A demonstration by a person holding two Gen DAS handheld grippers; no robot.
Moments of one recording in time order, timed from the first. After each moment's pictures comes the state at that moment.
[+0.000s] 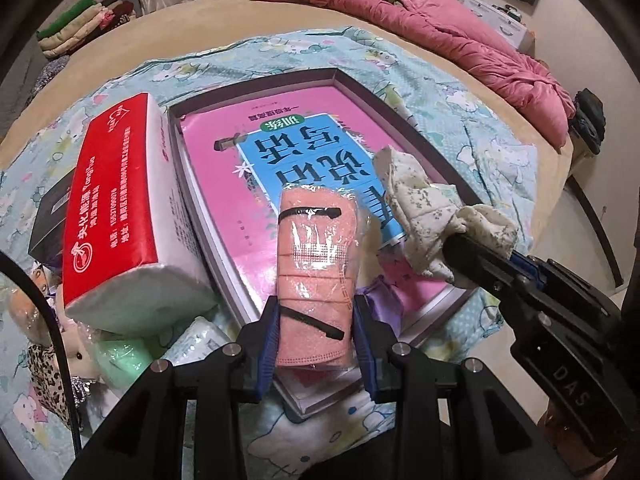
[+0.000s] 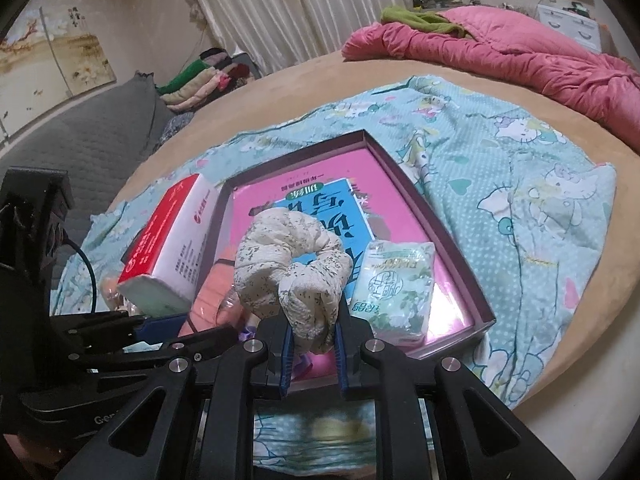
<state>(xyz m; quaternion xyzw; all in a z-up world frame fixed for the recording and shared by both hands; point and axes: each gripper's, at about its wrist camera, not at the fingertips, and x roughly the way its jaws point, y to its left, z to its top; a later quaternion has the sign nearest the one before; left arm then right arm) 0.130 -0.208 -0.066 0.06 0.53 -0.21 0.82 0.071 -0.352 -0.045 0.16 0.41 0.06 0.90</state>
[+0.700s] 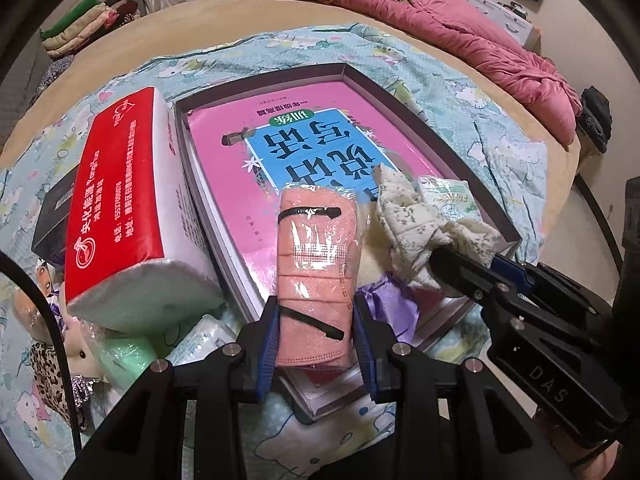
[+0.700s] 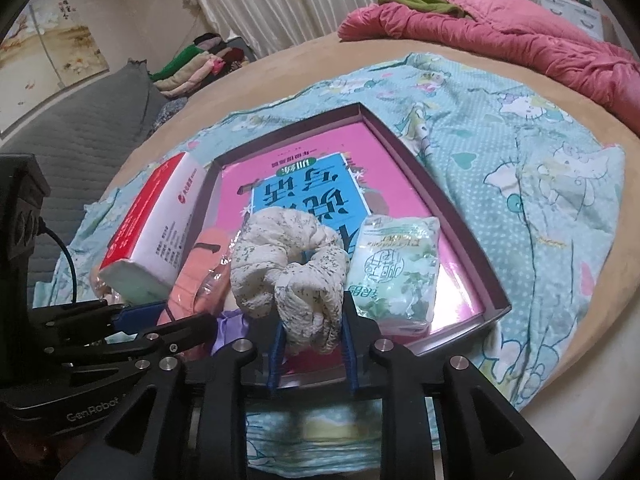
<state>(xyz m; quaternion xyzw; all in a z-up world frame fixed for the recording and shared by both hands) 0.133 -0.207 -0.071 0.07 0.54 -0.20 0.82 0.083 -0.353 -0.067 0.16 0.44 0.06 0.88</state>
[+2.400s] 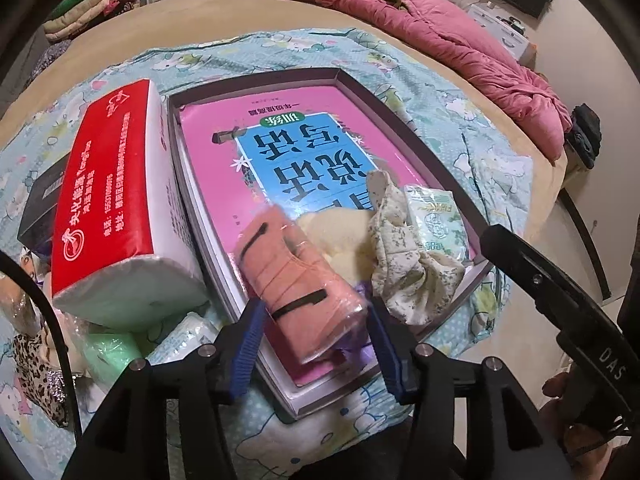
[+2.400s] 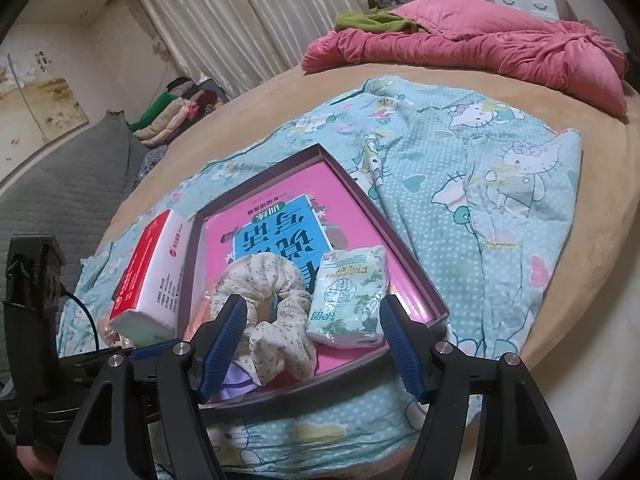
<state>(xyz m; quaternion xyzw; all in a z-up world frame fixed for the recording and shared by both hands) 0.132 -0.204 -0.066 0.03 0.54 -0.22 0.81 0.058 -0.384 -0.041 0.22 0.39 0.00 0.90</state>
